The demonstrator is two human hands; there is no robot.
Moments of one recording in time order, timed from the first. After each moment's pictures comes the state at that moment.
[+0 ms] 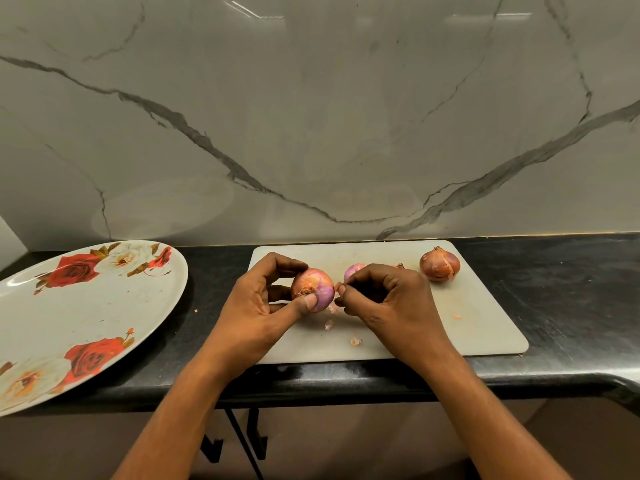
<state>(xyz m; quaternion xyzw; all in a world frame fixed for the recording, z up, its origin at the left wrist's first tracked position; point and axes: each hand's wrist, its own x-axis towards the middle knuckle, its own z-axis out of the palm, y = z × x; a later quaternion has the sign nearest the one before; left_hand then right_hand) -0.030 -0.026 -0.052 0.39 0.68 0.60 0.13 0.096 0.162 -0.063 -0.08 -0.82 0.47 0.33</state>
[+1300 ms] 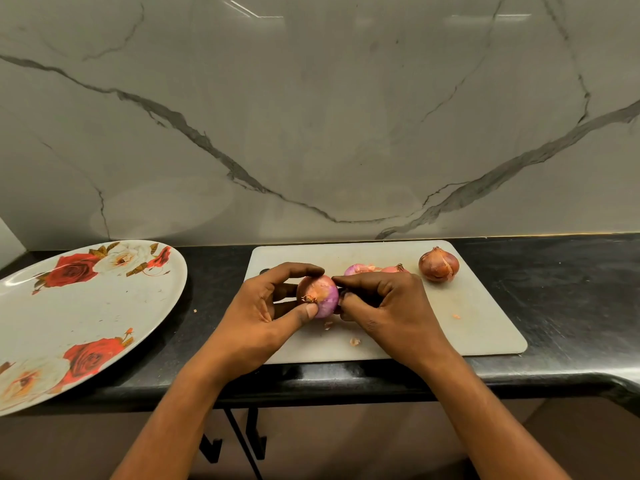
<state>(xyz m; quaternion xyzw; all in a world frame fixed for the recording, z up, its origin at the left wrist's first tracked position) -0.028 -0.029 -0.052 0.45 0.66 0.58 0.17 0.099 0.158 -0.057 -0.04 -0.83 0.46 0.31</state>
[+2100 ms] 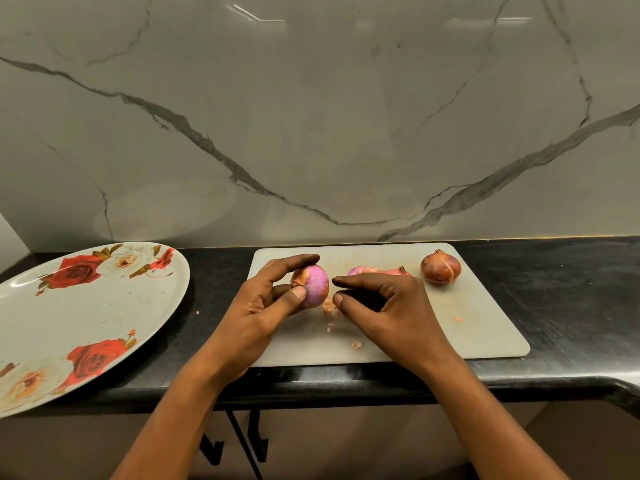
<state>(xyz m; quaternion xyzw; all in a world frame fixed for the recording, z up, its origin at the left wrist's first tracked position) -0.028 -0.029 -0.050 0.42 0.64 0.62 0.18 0.103 0.154 -0.055 -0.06 -0.84 0.43 0.33</state>
